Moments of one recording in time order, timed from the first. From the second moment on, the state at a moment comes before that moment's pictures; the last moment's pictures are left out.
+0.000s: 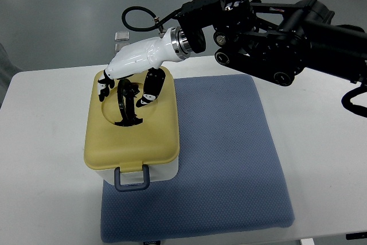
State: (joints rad) left arm -0.02 0.00 -0.02 -0.14 0.01 -0.07 -0.04; right arm 1.48 -0.09 0.14 0.97 -1.57 0.39 0.50
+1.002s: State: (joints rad) left arm -0.02 0.00 -0.02 -0.14 0.01 -0.07 -0.04; right arm 1.49 -0.09 0.14 0.97 -1.57 0.40 0.51
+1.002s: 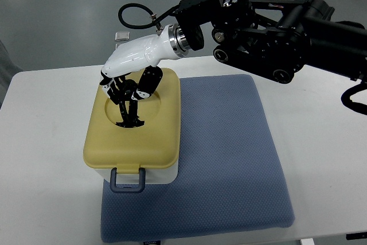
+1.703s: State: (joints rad) left arm -0.02 0.00 -0.02 -0.14 0.01 -0.07 -0.04; right arm 1.53 -0.11 0.17 0.97 -1.55 0.39 0.51
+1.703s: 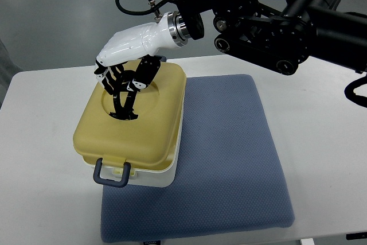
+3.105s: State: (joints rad) left arm -0.02 0.00 -0.02 -0.14 0.01 -0.07 -0.04; right arm 1.23 -0.51 0.29 0.71 -1.44 0.31 0.53
